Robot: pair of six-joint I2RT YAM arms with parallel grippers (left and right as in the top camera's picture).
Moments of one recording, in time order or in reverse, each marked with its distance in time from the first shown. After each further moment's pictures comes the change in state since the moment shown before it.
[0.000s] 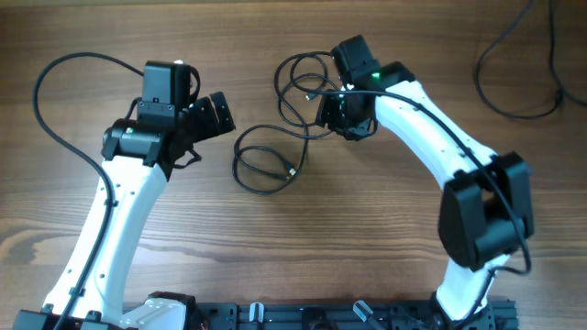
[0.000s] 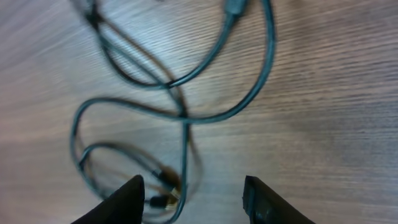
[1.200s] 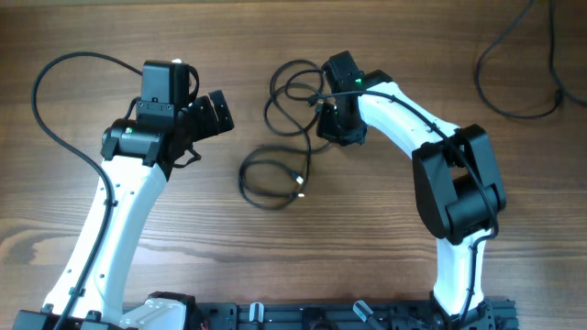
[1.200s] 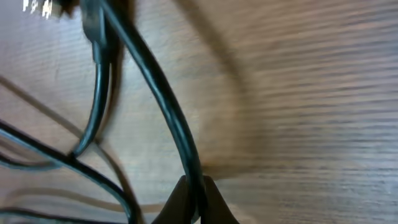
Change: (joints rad) left arm 0.003 0.000 0.000 0.007 -0.003 0.000; right arm -0.001 0.170 0.001 0.037 0.029 -0.182
